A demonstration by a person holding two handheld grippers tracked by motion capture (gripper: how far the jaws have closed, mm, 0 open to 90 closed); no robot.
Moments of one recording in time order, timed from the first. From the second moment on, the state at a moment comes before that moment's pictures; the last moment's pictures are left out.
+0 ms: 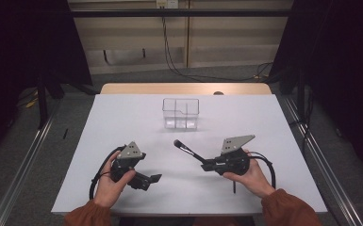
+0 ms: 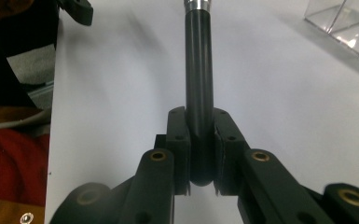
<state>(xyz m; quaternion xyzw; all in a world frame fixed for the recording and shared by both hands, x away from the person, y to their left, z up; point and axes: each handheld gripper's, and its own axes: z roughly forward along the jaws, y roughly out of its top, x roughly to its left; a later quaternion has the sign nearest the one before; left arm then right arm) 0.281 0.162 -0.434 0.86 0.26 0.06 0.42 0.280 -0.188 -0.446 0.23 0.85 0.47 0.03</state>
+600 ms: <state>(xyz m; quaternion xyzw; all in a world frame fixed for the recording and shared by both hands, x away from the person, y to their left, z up) 0.281 0.161 -0.437 0.86 0.27 0.05 0.43 0.278 -0.189 -0.446 0.23 0.82 0.52 0.04</state>
